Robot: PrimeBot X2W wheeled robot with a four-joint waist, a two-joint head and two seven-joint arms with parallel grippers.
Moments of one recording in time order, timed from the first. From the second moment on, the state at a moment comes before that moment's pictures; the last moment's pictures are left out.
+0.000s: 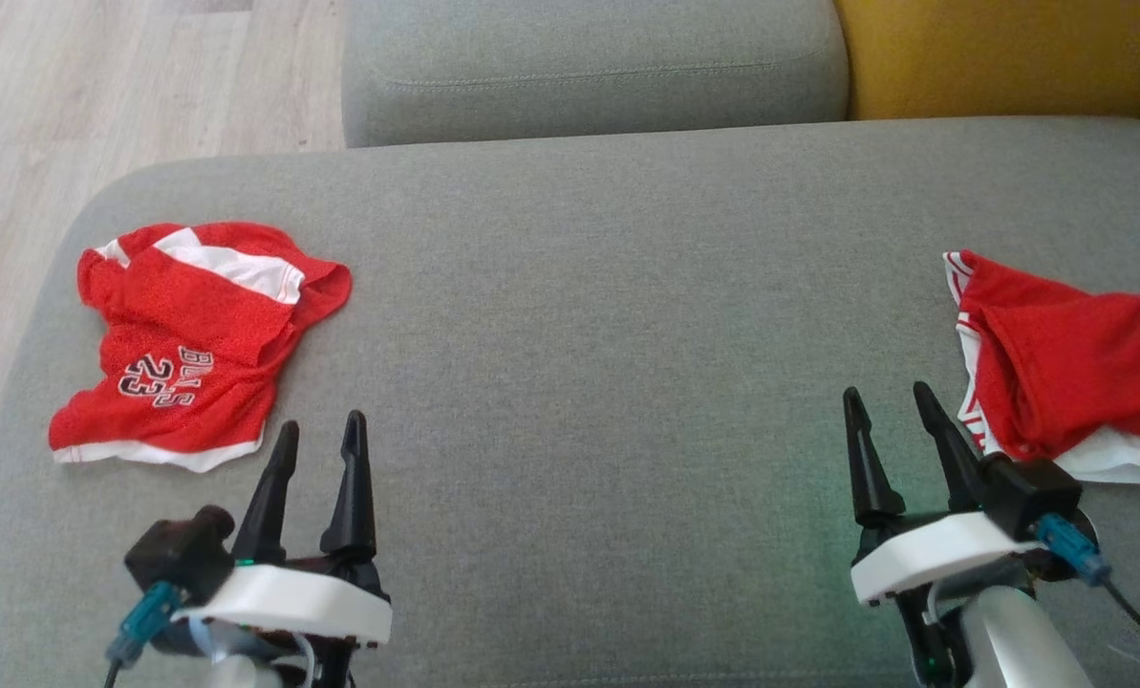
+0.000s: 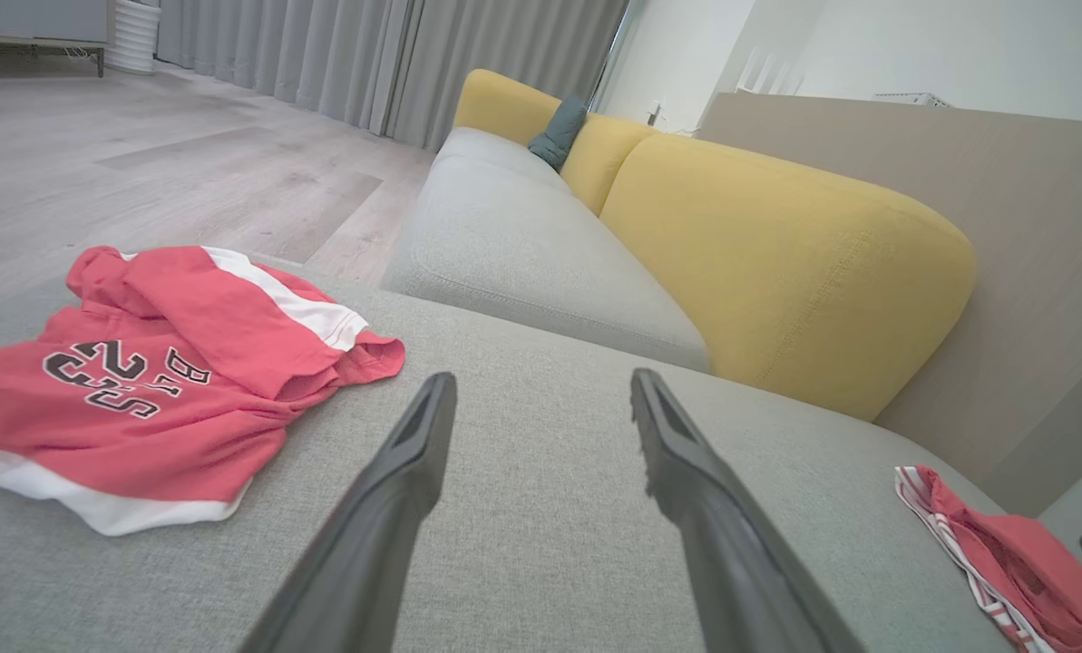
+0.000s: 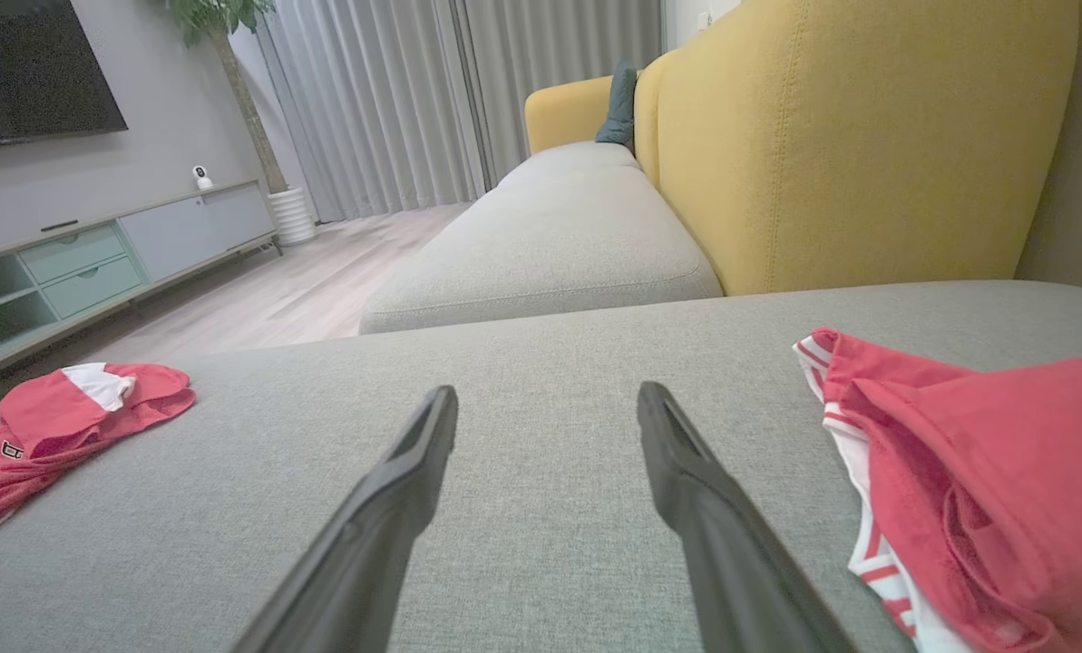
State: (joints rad) left arm 0.03 0.05 -0.18 0.14 -0.41 -0.03 -0.26; right arm -0.12 -0.05 0.09 0.42 0.18 0.13 -0.25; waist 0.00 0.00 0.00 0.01
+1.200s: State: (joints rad) left arm 0.03 0.05 -0.12 0.13 -0.41 -0.03 -0.26; right arm -0.11 -0.05 0.17 0.40 0.21 0.13 -0.25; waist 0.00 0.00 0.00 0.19
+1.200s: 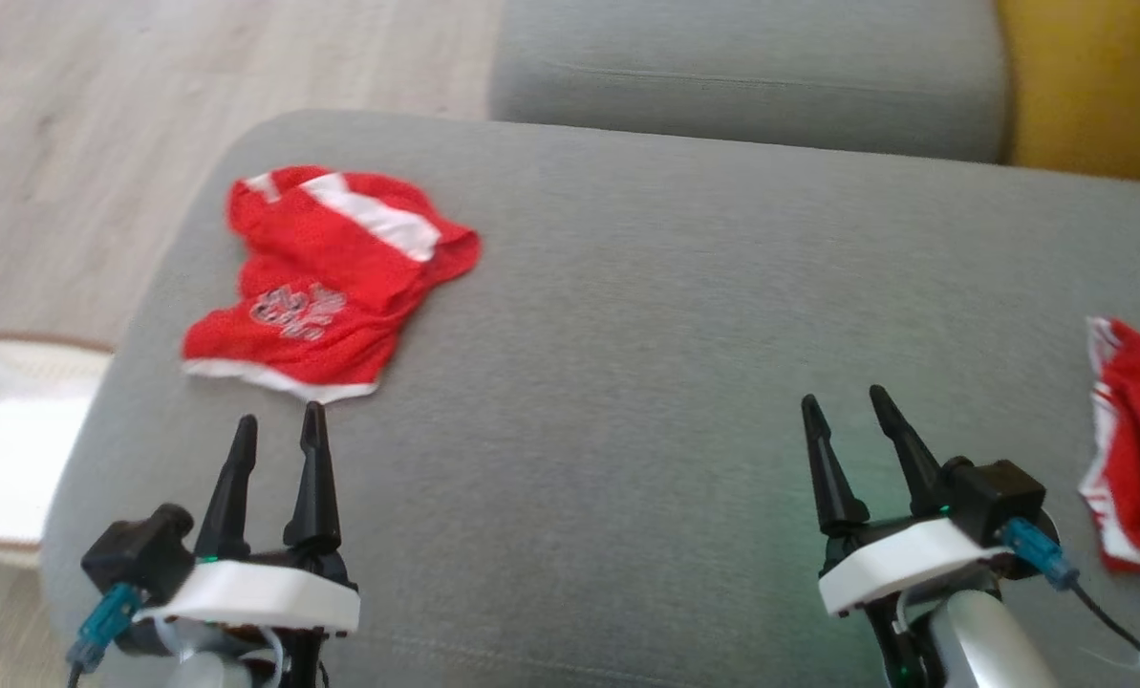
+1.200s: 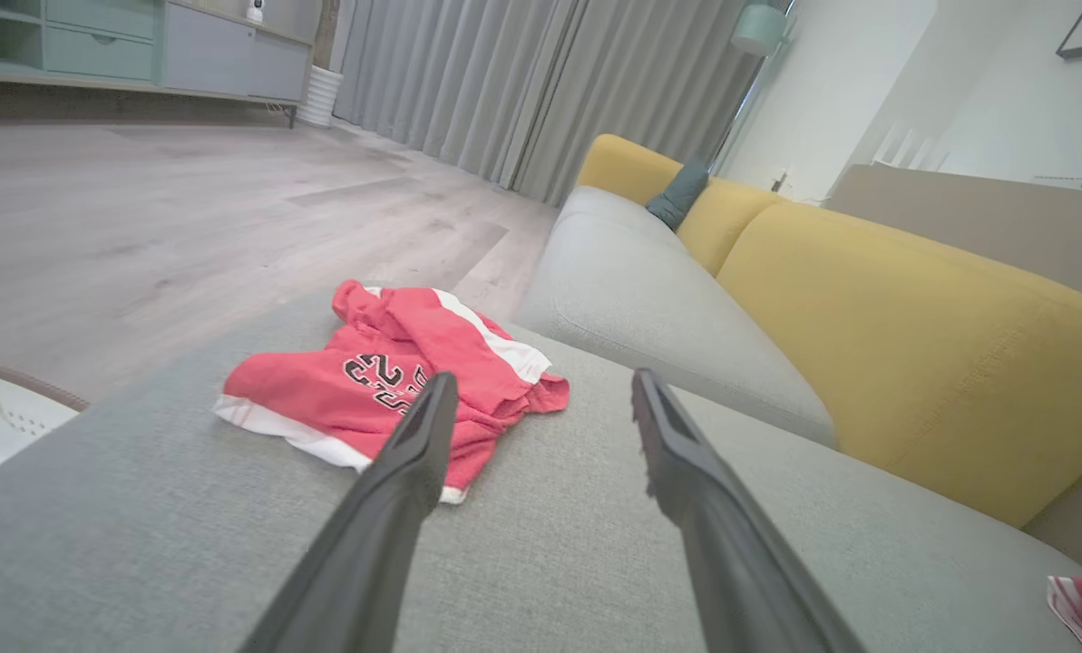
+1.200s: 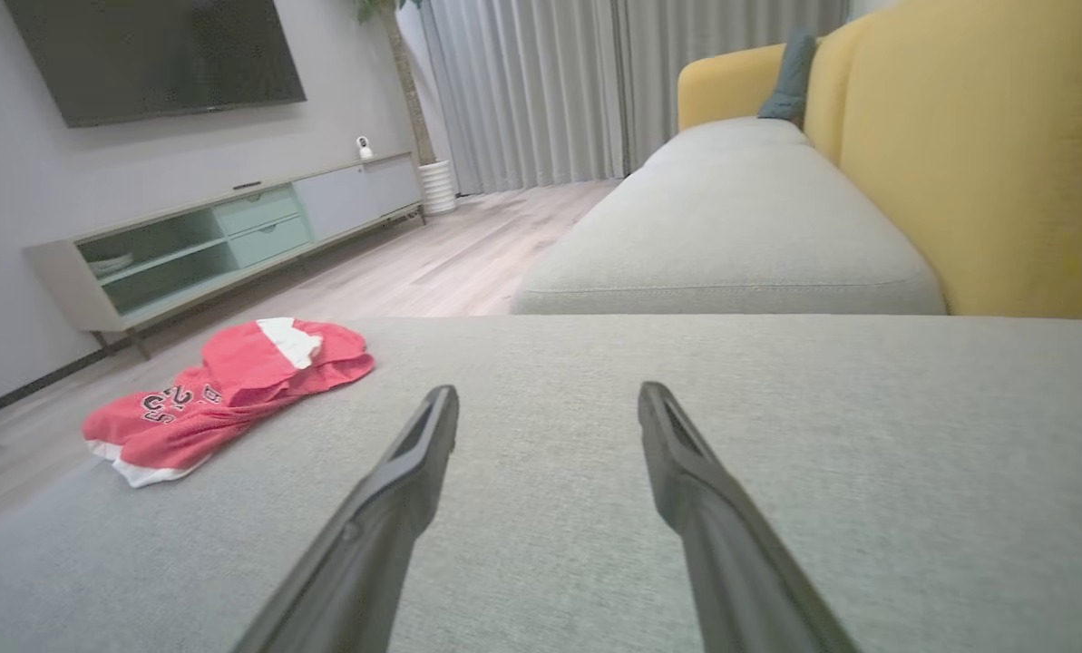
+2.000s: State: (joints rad) left arm 0.06 0.05 -0.08 0.12 -0.40 -0.04 -0.26; right arm -0.11 -0.05 0.21 0.43 0.24 0.13 -0.25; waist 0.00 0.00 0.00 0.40
